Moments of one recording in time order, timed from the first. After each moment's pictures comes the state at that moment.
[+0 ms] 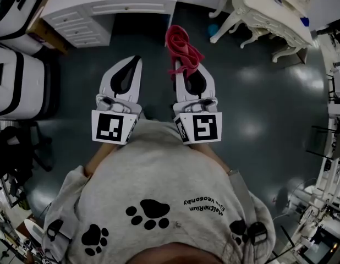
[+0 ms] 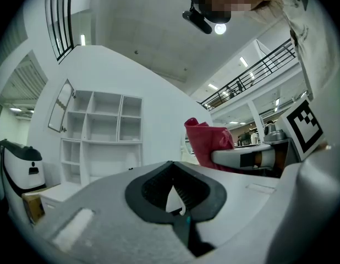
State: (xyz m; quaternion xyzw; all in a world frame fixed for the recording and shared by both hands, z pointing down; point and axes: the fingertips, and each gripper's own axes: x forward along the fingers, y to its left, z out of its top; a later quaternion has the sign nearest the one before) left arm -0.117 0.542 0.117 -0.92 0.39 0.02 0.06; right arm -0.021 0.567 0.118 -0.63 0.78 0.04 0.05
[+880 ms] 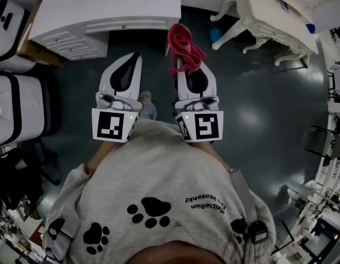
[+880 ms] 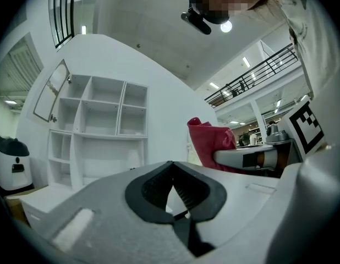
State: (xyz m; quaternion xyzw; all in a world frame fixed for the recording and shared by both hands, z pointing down) left arm -0.108 0.343 0.132 -0.92 0.38 0.02 0.04; right arm -0.011 0.377 0.133 -0.65 0.76 0.03 0.04
